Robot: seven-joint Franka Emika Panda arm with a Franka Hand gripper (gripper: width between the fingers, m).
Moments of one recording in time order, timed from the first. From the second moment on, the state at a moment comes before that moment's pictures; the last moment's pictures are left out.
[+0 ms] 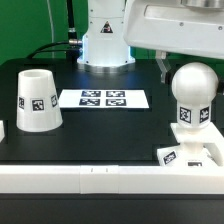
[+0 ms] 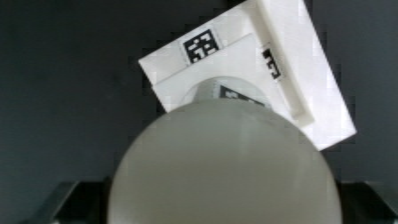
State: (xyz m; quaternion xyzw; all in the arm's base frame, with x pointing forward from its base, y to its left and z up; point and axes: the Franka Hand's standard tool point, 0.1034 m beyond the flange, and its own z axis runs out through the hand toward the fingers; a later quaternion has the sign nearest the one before) arm 0.635 0.082 0.128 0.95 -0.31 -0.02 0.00
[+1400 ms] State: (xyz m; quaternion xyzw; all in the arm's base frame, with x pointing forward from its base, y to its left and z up) arm 0.631 0.088 0.127 0.82 -0.57 -0.06 -0.02
